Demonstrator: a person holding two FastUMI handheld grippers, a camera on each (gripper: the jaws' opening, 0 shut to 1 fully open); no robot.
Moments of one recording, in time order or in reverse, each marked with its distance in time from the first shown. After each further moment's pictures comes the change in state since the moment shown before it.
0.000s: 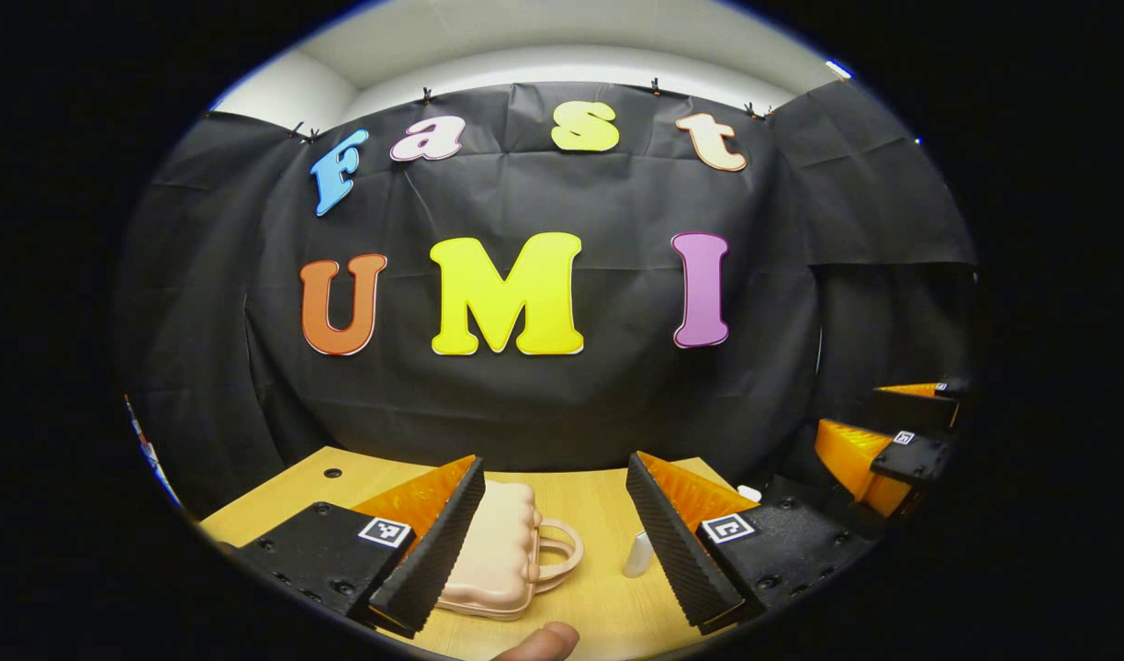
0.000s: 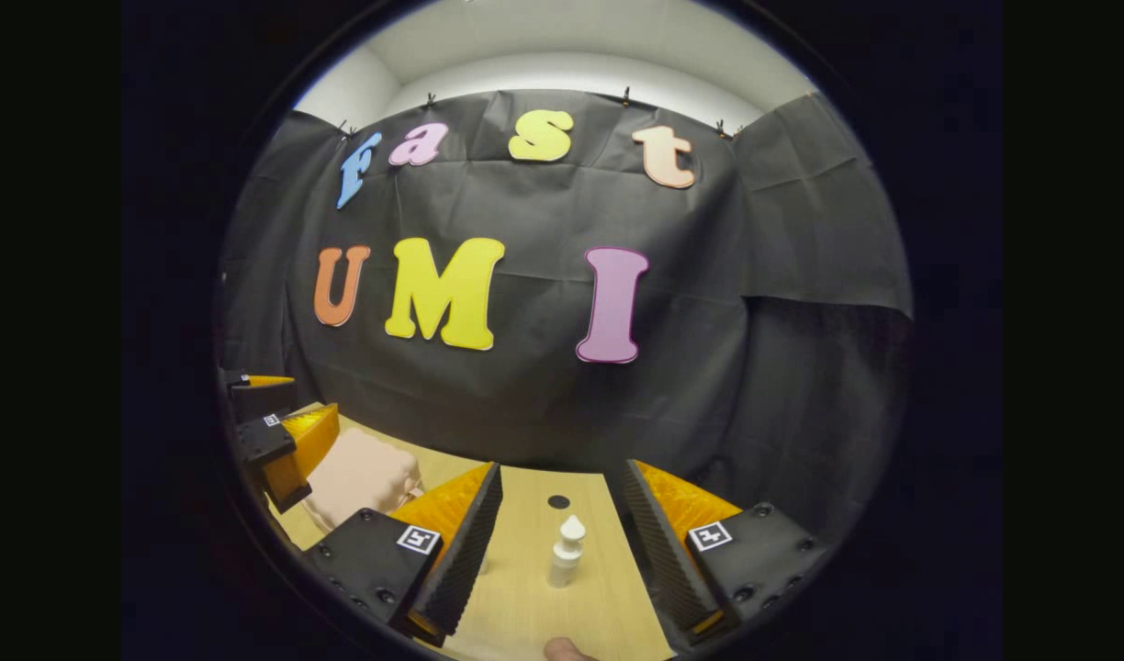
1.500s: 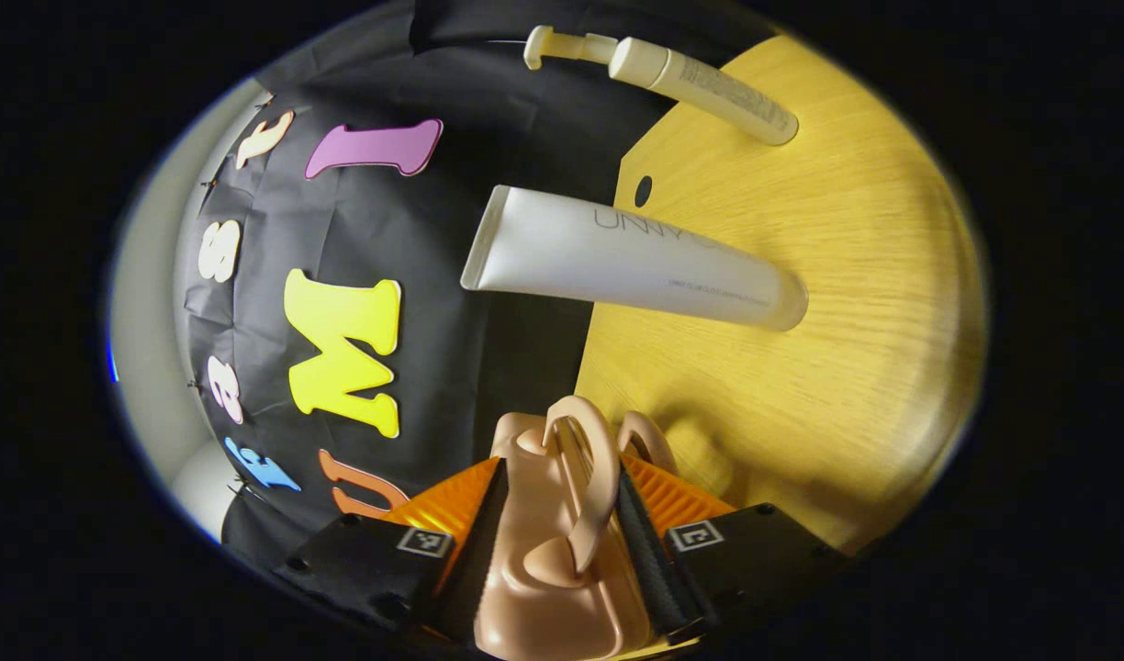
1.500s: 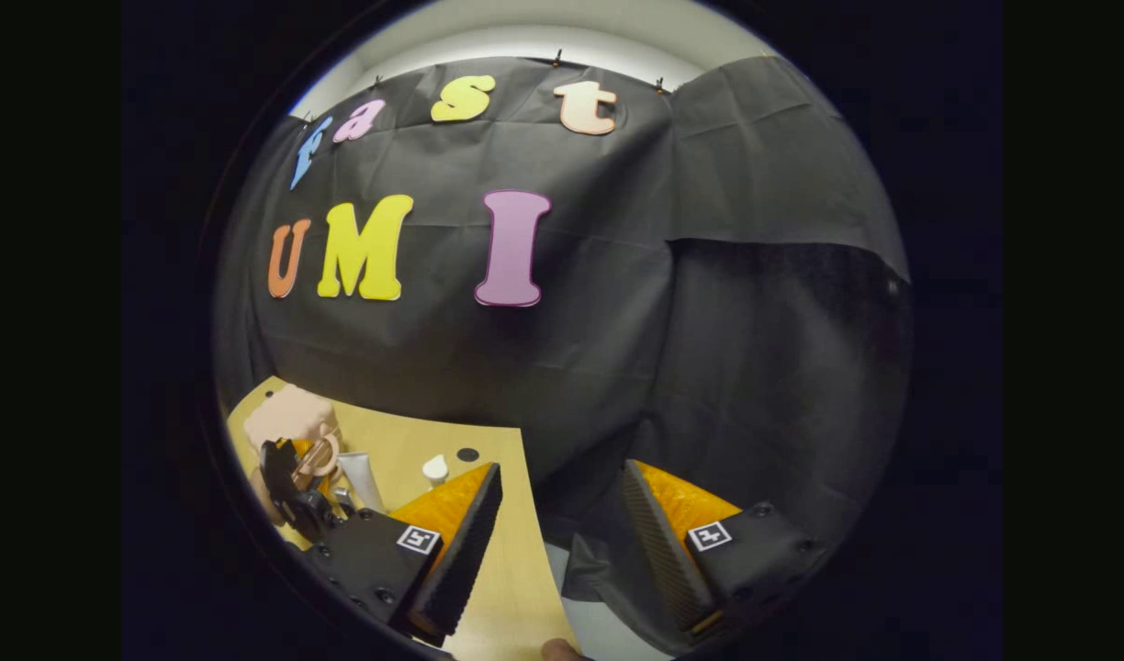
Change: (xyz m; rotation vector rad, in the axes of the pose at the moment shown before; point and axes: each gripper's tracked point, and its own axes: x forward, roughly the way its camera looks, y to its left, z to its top) left arm 0.125 -0.013 -0.223 1.369 0.213 0.061; right arm -0.002 -0.160 -0.079 0.026 0.118 -0.155
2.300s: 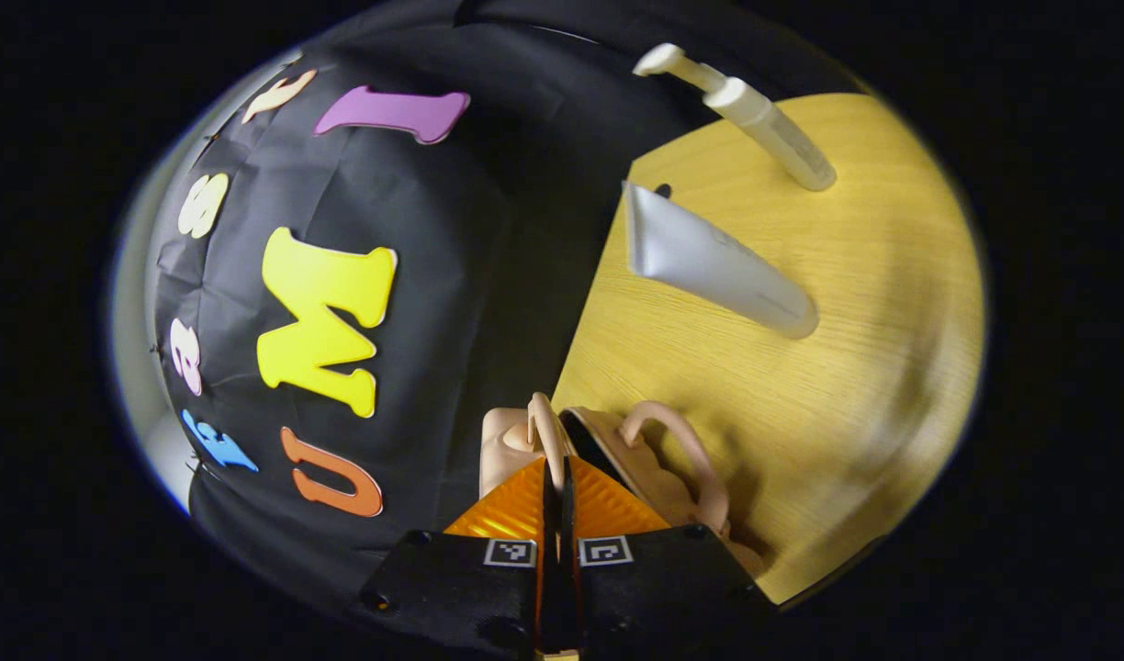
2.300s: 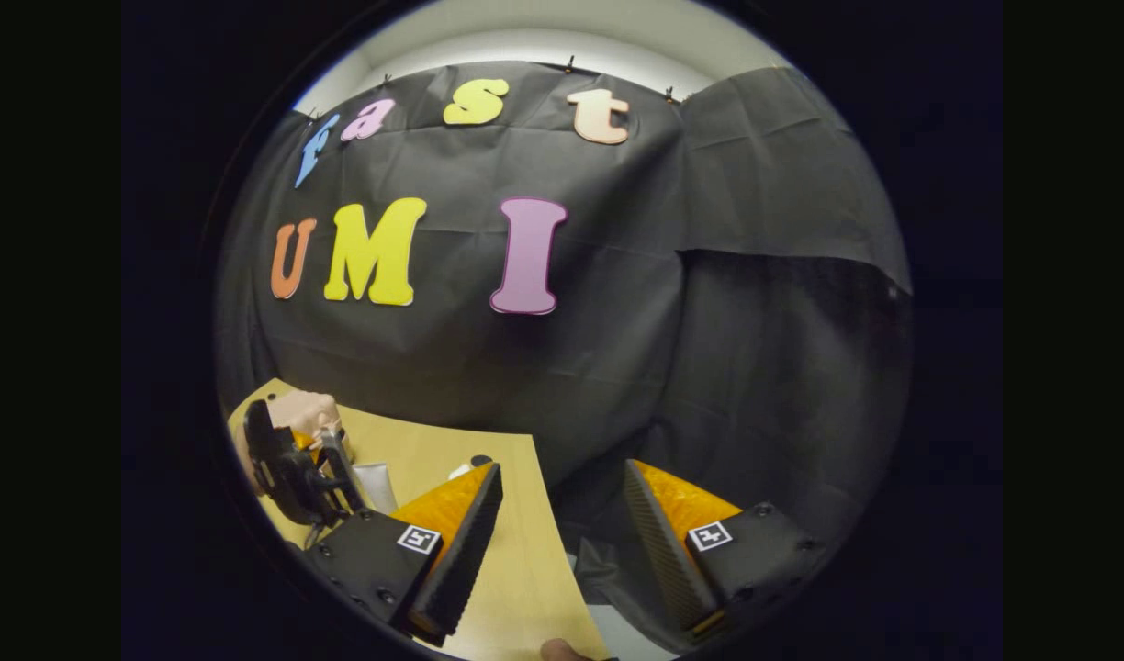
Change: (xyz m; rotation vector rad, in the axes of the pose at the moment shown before) left arm -0.014 0.070 -0.013 -0.194 0.023 -0.147; right arm -0.011 0.047 0.012 0.004 -0.016 -0.033
